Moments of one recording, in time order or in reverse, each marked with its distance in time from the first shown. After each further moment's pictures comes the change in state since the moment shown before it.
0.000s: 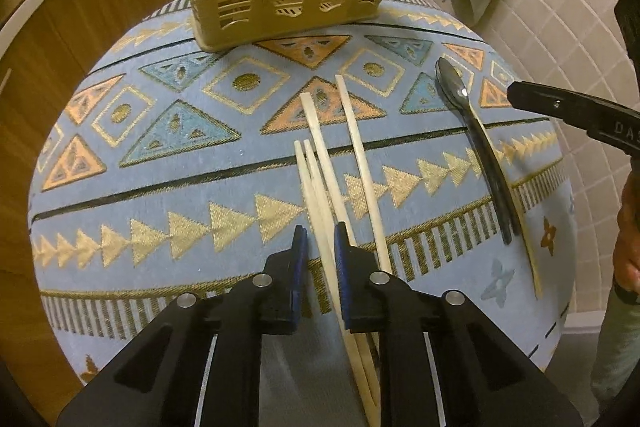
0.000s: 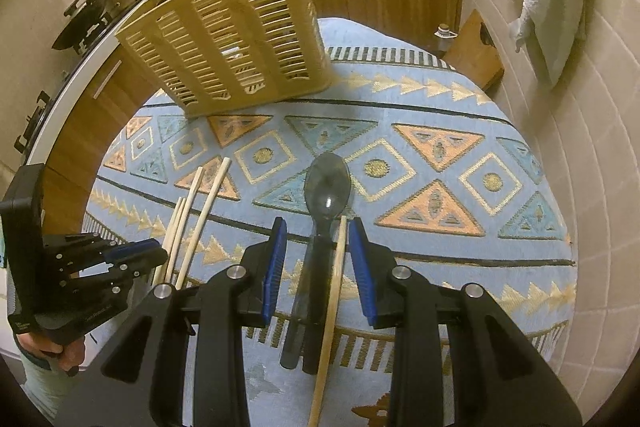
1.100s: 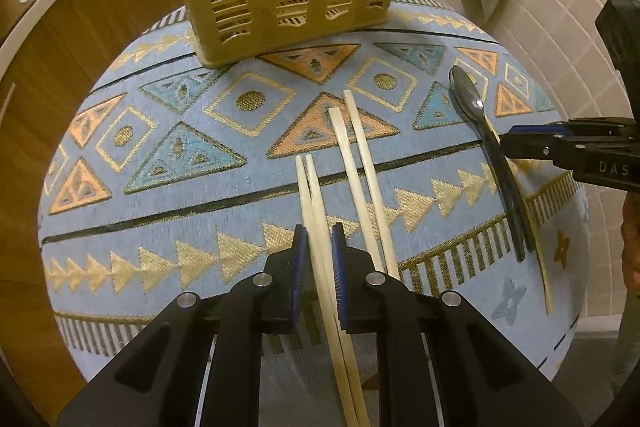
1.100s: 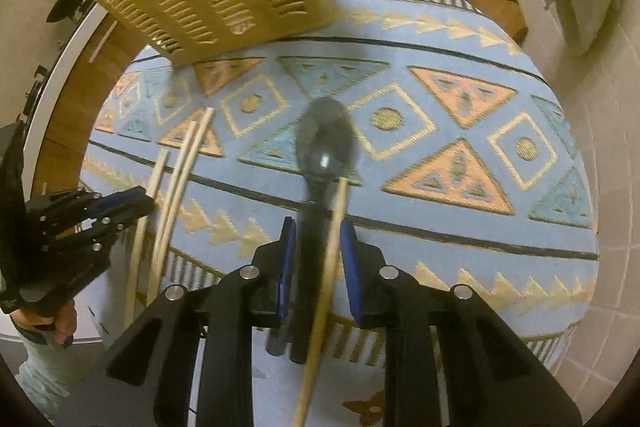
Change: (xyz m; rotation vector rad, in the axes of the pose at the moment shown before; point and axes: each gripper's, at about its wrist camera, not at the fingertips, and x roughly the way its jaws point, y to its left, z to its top) left arm 0.011 -0.005 0.017 0.017 0.005 0.047; right arm 0.042 -0.007 0.000 -0.020 0.199 0.043
